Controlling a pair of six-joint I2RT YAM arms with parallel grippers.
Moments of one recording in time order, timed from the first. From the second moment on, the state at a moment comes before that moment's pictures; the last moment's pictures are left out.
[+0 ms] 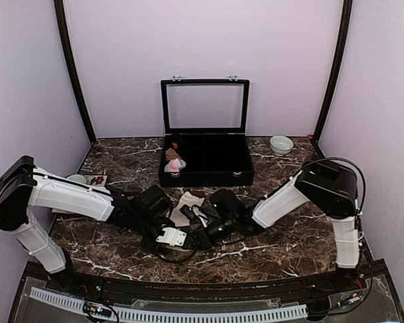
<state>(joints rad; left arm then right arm) -0.97 1.59 0.80 -0.38 0.12 0.90 1.02 2.11 0.99 0.43 -0.70 0.46</state>
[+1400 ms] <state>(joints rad) -1.01 1.58 0.86 -0.51 0.19 0.87 1.01 2.11 0.97 0.49 -0.73 0.49</state>
